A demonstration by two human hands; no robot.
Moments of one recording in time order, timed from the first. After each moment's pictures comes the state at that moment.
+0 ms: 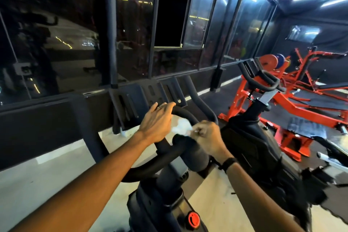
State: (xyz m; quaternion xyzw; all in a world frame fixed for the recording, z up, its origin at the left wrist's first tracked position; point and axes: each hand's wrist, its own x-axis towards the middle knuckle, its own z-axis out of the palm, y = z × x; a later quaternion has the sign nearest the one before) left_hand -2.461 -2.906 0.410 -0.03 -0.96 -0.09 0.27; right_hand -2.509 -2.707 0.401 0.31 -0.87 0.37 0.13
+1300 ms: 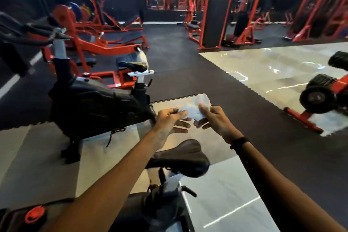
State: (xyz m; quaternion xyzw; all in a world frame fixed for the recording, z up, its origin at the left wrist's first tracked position) left_hand -2.263 -2.352 0.372 -0.24 -0.58 -0.68 -0.38; right_hand -2.149 -2.204 0.367 -0.20 -0.78 0.55 0.21
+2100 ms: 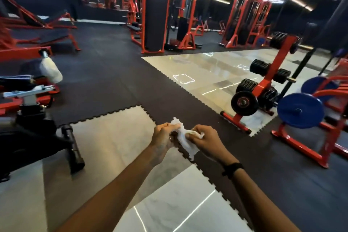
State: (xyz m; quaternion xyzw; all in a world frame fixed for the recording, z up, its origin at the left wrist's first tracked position) left_hand -2.158 -1.889 0.321 -0.22 -0.50 -0.67 -0.49; right_hand -2.006 -1.818 0.349 -0.34 -0.85 0.32 0.24
